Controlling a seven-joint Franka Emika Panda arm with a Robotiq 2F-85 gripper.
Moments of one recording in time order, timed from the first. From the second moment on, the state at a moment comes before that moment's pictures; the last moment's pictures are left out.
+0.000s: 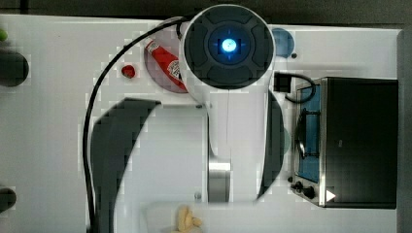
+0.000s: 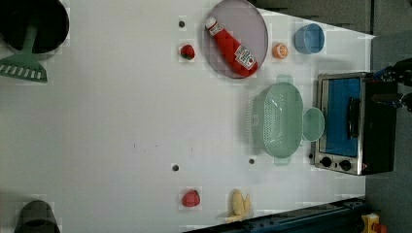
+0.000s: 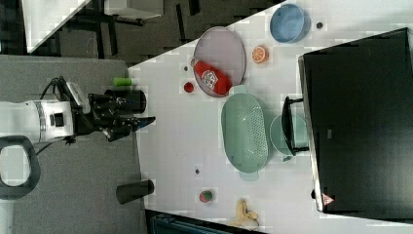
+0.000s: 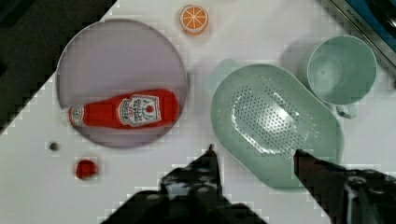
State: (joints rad) arm 0.01 -0.04 -0.01 -1.80 -0.02 0.19 0.06
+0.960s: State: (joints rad) arm -0.02 -0.44 -0.04 -2.24 -0.03 0.43 0.18
